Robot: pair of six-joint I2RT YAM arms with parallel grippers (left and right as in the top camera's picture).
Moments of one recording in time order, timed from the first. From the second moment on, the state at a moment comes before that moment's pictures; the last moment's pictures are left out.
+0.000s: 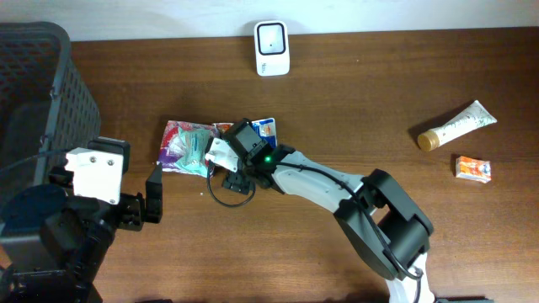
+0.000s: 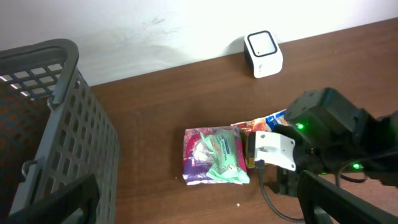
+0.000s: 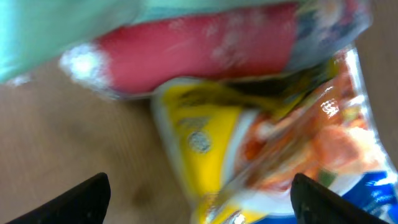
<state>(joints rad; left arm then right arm) 0.05 0.79 1.30 -1.00 0.12 0.21 0.76 2.08 1.37 -0.25 -0.05 -0.48</state>
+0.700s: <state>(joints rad) 0.05 0.79 1.30 -1.00 0.12 0.21 0.54 2.00 1.37 -0.27 -0.54 -0.24</state>
